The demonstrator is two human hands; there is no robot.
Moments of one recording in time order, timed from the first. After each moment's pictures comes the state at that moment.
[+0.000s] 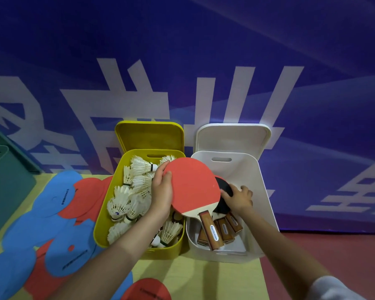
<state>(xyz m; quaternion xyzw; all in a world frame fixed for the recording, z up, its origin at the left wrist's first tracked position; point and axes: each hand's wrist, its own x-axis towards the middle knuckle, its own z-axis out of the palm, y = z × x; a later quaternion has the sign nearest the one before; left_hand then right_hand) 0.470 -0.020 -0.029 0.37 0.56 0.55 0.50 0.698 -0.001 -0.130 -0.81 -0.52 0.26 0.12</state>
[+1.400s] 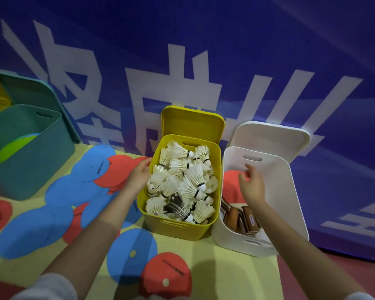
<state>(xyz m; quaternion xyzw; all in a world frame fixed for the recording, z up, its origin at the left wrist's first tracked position) 0.282 -0.013 -0.084 0.46 0.67 0.40 0.42 0.614 -0.016 -0.072 -0.72 -0.55 0.21 0.37</state>
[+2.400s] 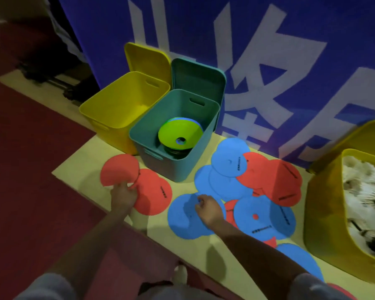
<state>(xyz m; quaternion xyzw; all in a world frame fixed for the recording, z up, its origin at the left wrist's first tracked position) -0.257 -0.181 -0.183 0.31 0.90 0.24 0.19 0.013 -0.107 -0.185 -0.58 -0.71 0.41 0.04</state>
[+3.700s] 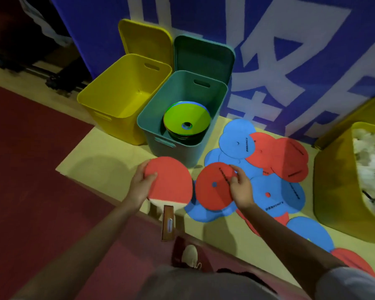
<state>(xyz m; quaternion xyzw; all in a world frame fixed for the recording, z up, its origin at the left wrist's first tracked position) -0.246 -0.196 -0.124 0.32 0.72 0.46 0.41 0.028 -0.113 -0.152 -0.64 -0.58 0.40 0.31</state>
